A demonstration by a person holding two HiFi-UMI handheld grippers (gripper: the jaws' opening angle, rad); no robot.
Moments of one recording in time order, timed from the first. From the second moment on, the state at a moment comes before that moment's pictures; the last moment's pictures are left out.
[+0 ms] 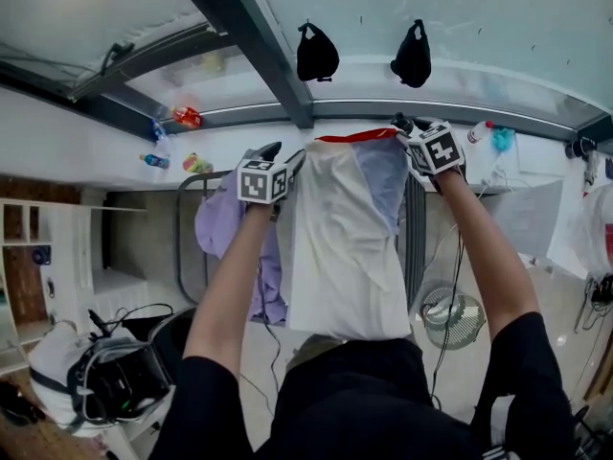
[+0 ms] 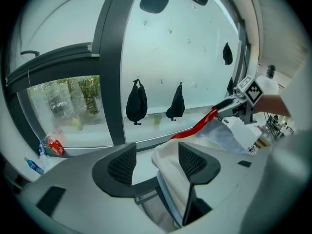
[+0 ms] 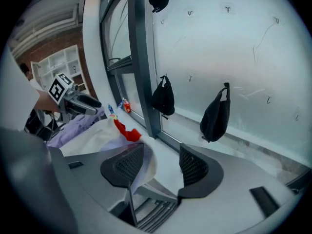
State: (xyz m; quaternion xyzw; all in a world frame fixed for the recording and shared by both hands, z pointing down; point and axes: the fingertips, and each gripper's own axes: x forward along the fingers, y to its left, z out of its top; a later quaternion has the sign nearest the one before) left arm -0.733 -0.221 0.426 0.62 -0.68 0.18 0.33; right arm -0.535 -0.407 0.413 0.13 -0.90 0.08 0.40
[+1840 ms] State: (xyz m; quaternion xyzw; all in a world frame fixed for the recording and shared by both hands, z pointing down) left arm -0.455 0.283 0.241 0.67 -0.72 -0.04 0.17; right arm -0.253 0.119 0.230 0.24 -0.95 0.13 0.15
